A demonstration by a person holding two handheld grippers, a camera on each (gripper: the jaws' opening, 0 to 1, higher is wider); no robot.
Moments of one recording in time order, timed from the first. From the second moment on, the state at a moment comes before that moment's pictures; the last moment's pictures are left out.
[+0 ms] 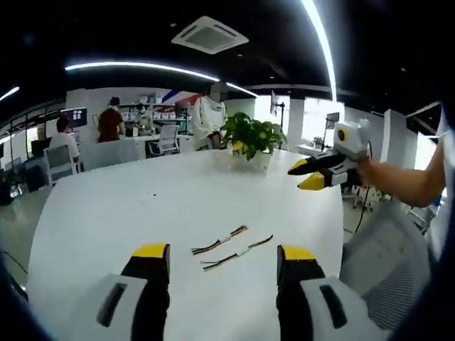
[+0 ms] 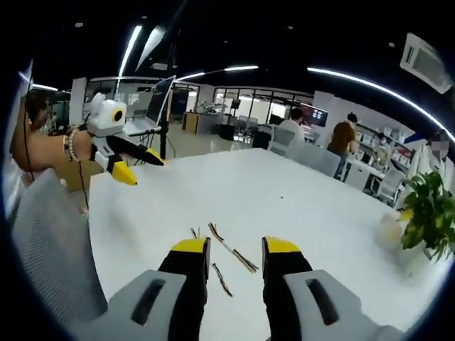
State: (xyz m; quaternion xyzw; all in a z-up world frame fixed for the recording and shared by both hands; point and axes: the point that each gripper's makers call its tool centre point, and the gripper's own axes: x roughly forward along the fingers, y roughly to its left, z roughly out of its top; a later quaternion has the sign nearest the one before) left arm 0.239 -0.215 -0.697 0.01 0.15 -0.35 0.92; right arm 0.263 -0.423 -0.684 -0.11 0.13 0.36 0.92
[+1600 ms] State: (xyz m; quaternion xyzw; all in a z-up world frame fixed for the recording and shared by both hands) left arm 0.130 -0.213 -0.758 -0.14 0.24 -0.33 0.90; right arm 0.160 -0.504 -0.728 -0.06 0.20 0.20 0.96
